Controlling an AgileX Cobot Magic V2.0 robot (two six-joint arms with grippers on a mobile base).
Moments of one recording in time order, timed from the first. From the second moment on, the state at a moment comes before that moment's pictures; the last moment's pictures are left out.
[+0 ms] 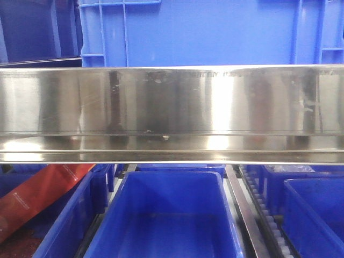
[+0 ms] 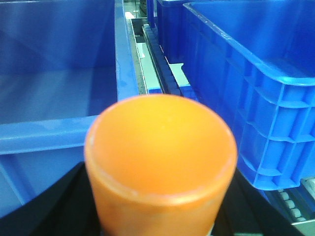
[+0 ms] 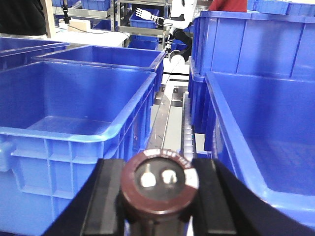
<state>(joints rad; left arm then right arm) -0.25 0.68 -0.94 0.01 0.70 0.00 0.11 0.49 -0.84 0.08 0.55 -0.09</state>
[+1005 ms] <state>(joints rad) -0.63 1.48 -1.79 -0.03 0.69 0.13 0.11 0.49 -0.84 0.08 0.55 -0.09</state>
